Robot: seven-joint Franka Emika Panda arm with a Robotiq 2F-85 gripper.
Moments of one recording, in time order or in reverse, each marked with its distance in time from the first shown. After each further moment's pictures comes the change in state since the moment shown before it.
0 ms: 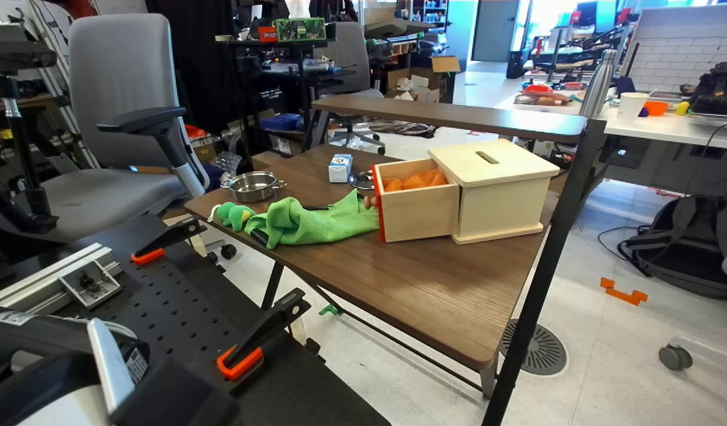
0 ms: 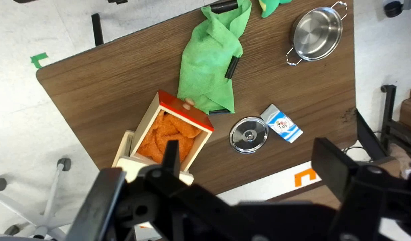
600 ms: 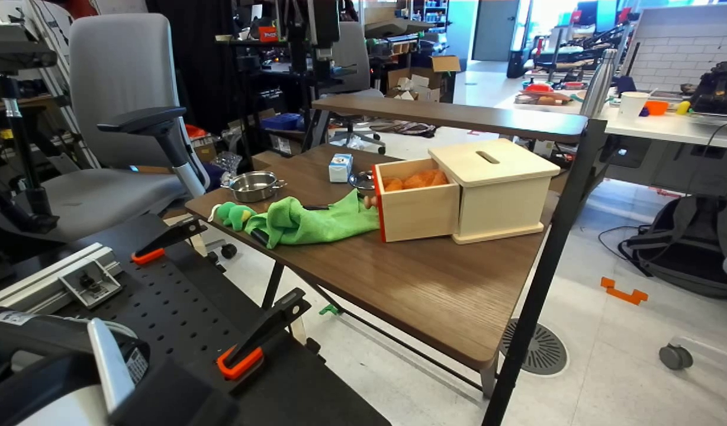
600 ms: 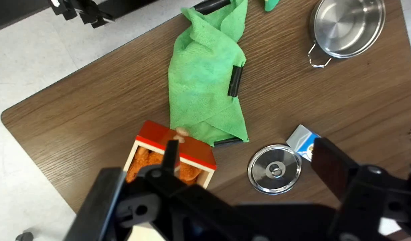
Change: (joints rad) arm 0.014 0.383 0.090 0.159 -0.064 0.075 0.262
